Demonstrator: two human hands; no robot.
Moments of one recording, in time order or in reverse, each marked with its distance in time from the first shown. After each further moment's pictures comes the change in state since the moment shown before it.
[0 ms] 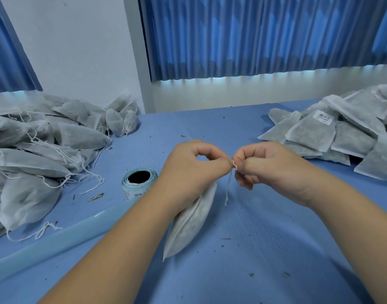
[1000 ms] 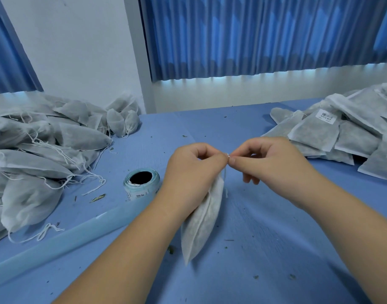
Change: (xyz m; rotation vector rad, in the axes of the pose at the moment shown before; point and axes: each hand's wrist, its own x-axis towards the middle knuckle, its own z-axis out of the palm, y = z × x) left_hand 0.001 -0.008 0.006 -0.060 0.124 -0.094; right_hand 0.001 -0.001 0.010 -0.155 0.305 -0.070
